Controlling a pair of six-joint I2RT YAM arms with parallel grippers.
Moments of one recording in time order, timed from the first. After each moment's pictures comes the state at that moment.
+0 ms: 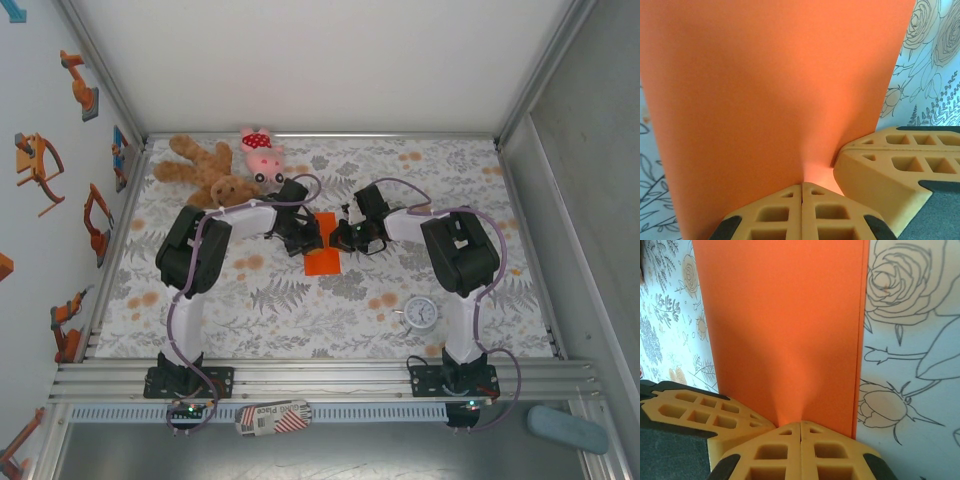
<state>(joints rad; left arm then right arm) -0.61 2.09 1.37 -0.50 0.48 -0.77 0.47 2.04 1.17 -0.19 -0.62 0.61</state>
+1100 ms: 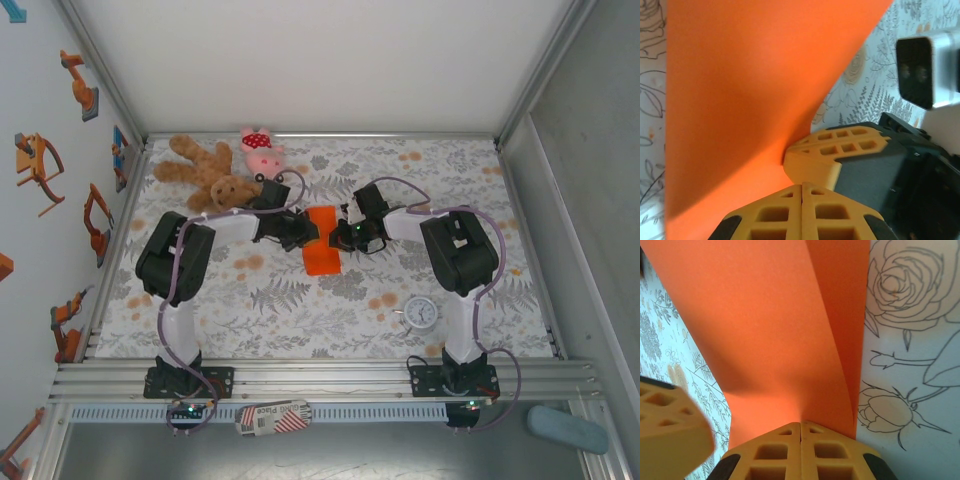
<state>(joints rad) -0.55 1.98 1.17 -0.16 0.60 -0.84 0.47 2.05 1.18 -0.21 -0.63 0.59</state>
